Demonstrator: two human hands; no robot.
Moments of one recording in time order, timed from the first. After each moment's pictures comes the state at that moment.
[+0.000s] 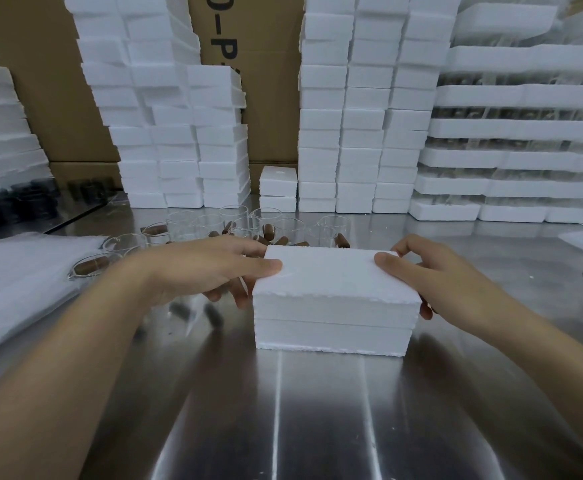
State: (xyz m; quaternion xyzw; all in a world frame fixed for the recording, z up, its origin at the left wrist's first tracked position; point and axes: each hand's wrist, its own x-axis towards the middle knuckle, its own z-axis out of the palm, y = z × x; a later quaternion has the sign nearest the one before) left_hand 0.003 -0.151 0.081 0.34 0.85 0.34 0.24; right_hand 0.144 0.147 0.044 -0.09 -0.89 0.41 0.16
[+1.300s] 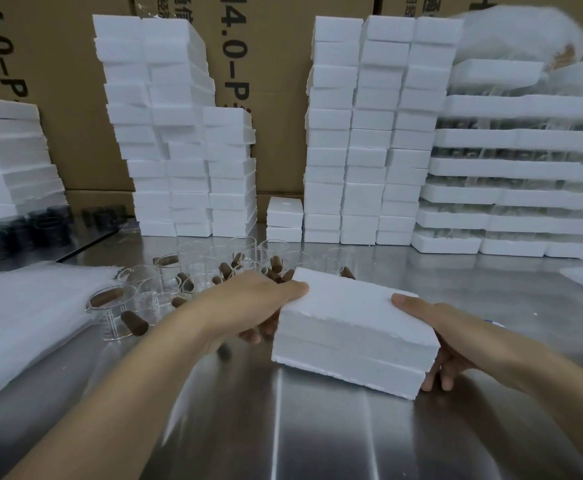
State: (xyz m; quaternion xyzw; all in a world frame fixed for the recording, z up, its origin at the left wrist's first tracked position) left_hand 0.015 -0.120 0.072 0.21 0.85 0.44 0.19; right_hand 0.155 0.152 0.052 -0.13 -0.85 0.50 -0.08
